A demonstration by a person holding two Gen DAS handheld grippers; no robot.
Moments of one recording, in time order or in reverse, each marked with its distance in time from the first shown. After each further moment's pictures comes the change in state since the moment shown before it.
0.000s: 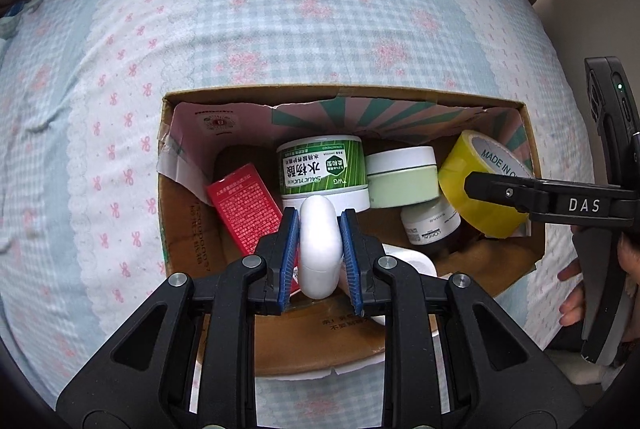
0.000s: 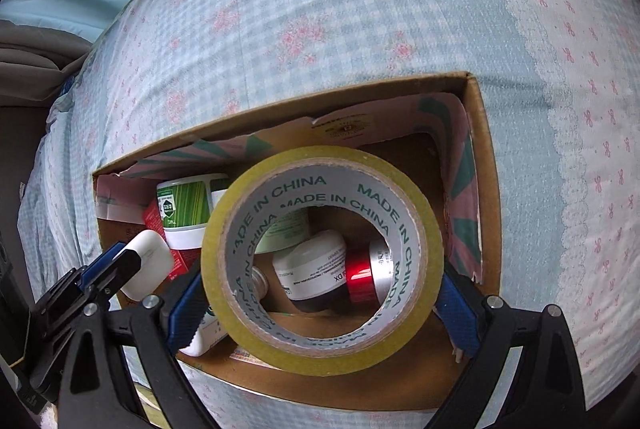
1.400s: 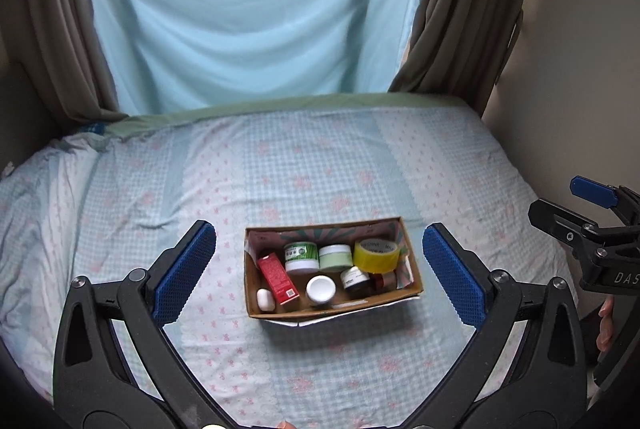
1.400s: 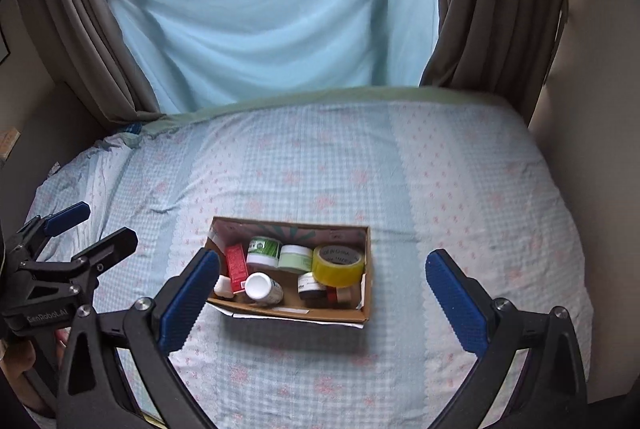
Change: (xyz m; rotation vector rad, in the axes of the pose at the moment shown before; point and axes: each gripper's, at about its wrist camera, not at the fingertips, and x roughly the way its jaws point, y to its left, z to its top) left arm -0.346 -0.109 -0.069 0.055 -0.544 0.101; right arm -0.341 0.061 -0.166 -0.263 -0.648 -0.141
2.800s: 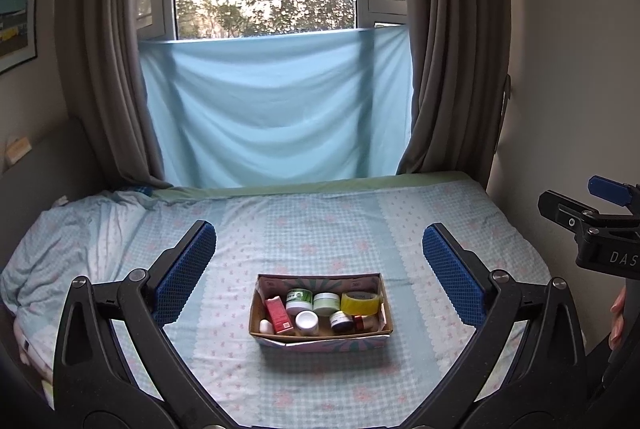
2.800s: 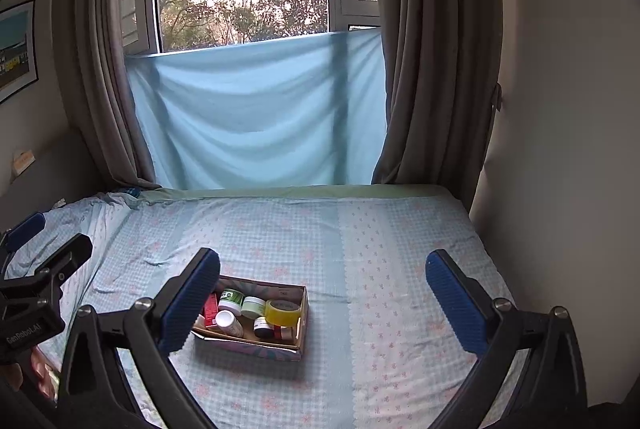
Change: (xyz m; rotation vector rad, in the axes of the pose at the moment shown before) left arm -0.154 -0.108 -0.035 0.011 -0.311 0.156; right arm -0.160 -0.060 -0.033 -0.020 -0.286 -0.057
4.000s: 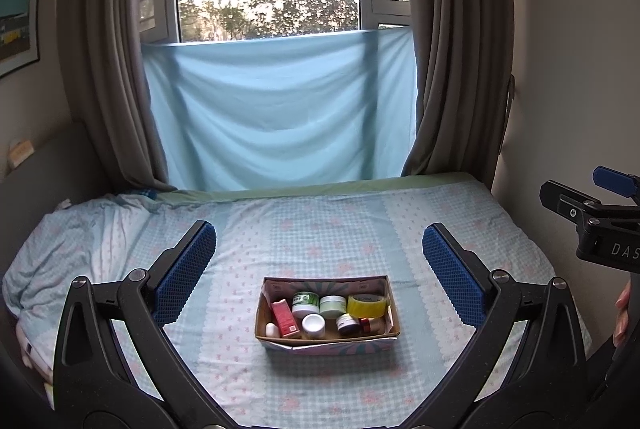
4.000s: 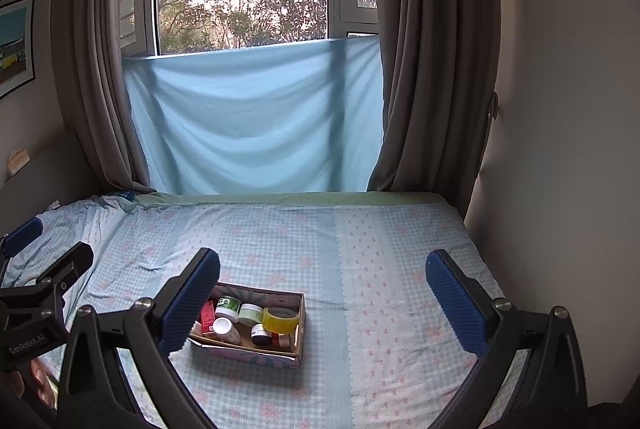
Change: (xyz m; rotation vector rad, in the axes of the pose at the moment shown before) left arm 0.003 0.005 0.002 0.010 -0.015 0.017; right arm -0.001 0.006 0.006 -0.014 -0.024 -0.025
